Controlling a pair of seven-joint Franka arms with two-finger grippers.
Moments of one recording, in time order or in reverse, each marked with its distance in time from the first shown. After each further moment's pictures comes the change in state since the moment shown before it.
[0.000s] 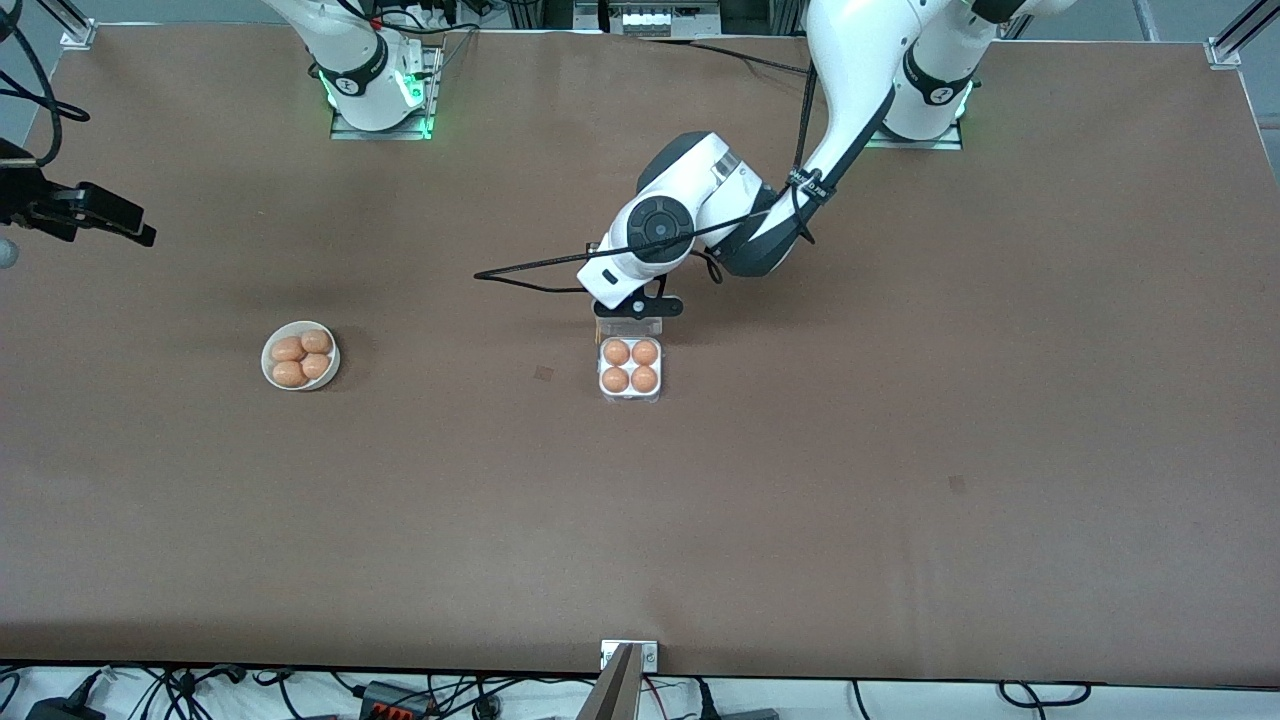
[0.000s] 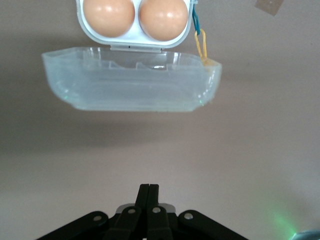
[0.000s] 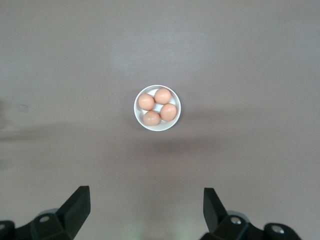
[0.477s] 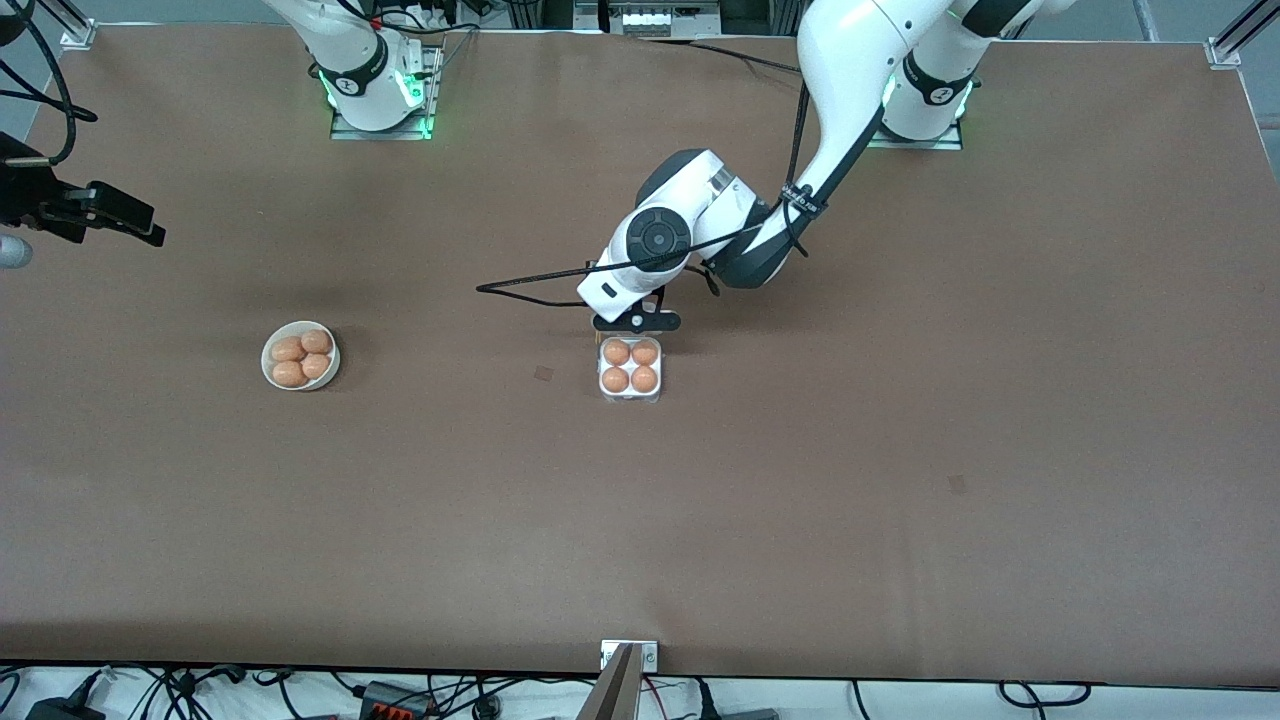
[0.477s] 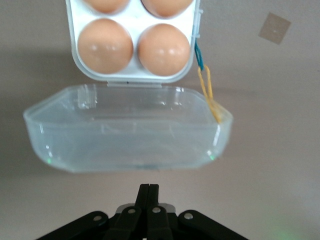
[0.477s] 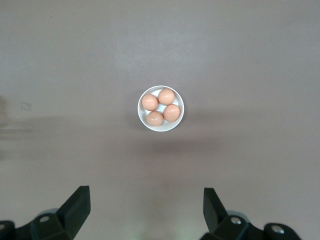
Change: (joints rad) left arm -0.005 0.044 0.009 0.001 0.057 0.087 0.012; right arm 0.000 0.000 0.008 0.002 0.000 -0.001 0.000
